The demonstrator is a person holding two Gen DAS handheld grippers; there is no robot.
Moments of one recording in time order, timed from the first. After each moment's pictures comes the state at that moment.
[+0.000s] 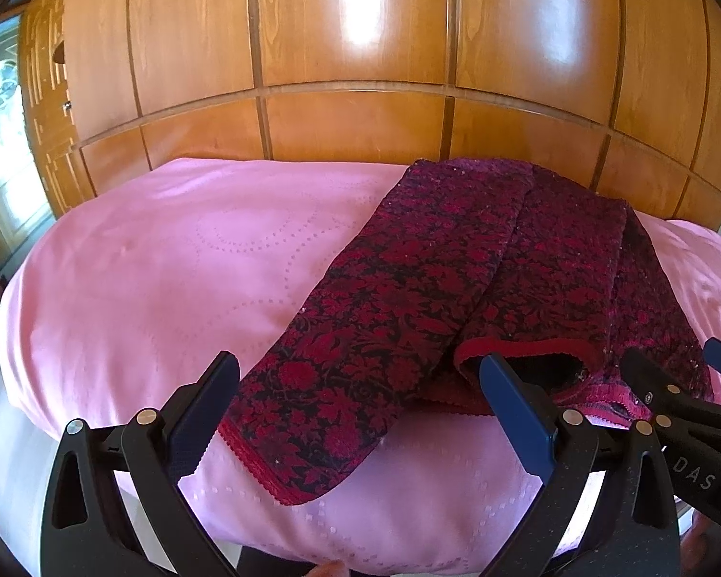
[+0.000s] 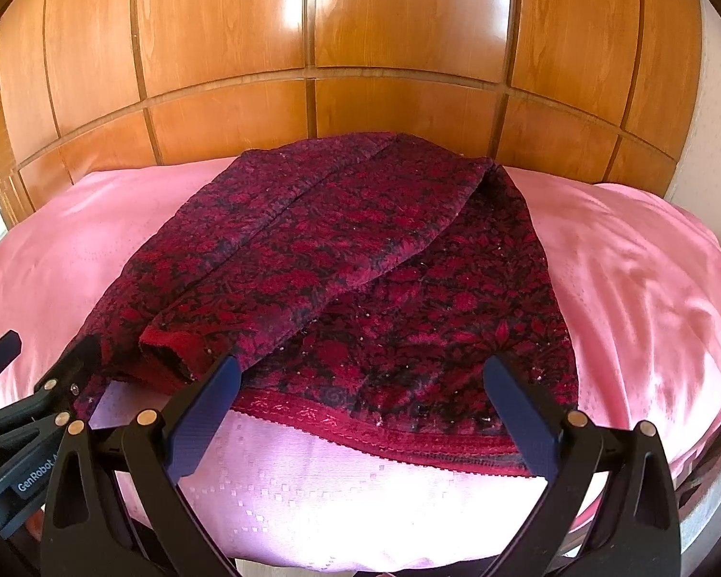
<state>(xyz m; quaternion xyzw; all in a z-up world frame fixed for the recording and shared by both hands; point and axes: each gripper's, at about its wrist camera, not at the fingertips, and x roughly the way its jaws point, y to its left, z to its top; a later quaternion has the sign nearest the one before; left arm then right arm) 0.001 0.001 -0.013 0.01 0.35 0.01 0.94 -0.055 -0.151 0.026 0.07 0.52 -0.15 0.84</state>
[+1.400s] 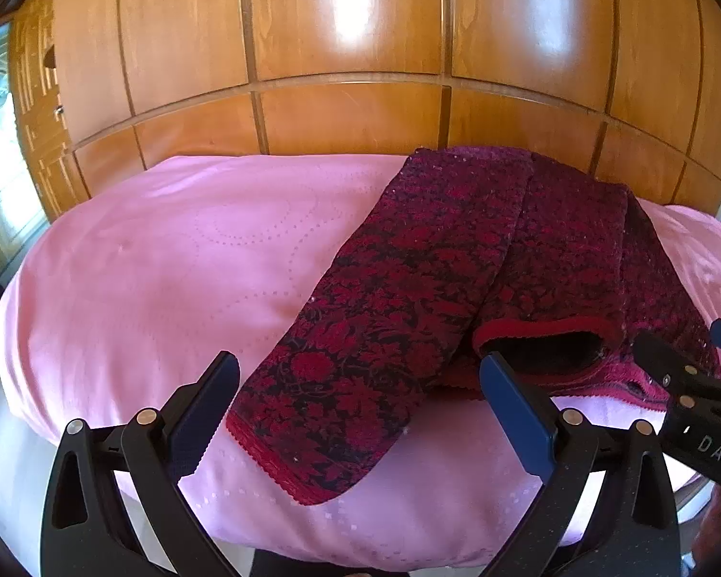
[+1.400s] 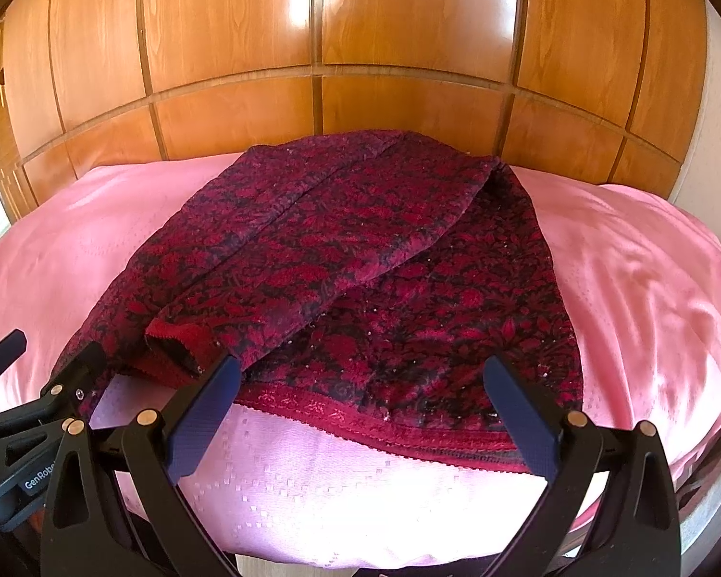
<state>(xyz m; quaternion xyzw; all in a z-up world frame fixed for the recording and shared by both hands) 0.003 0.009 -0.021 0.02 0.36 -0.01 0.93 -0.055 -0.146 0.024 0.06 0.52 -0.14 0.84</state>
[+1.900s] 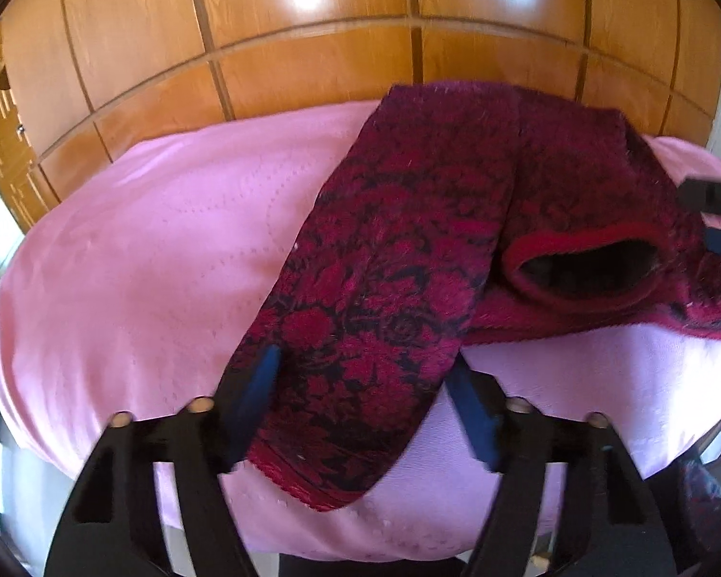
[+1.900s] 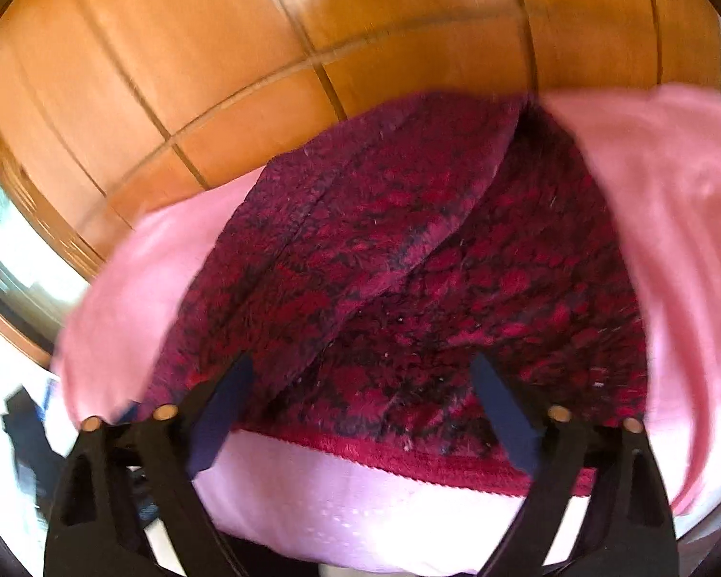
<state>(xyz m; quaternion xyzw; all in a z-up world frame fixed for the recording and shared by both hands) 0.022 0.015 -0.062 0.07 0.42 -0.04 0.90 -0.037 -0.216 0.005 0.28 0.54 -0.05 0.79</state>
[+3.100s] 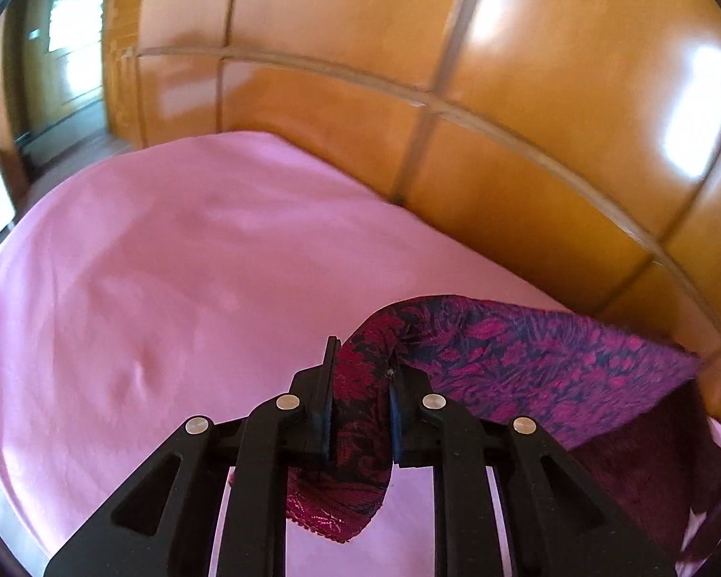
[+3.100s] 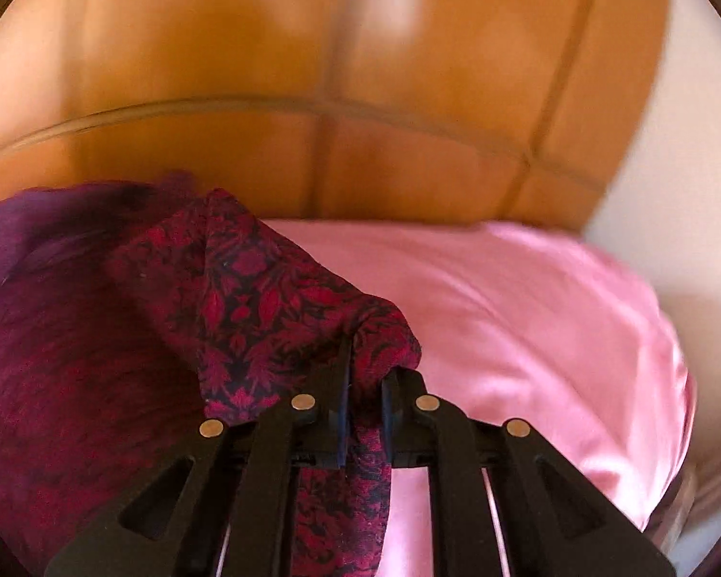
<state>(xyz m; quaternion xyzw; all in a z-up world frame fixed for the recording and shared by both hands) 0.251 0.208 0.009 -0.17 0.39 0.12 0.90 0.065 -0.444 -0.012 0.03 0.53 -0.29 0.80</state>
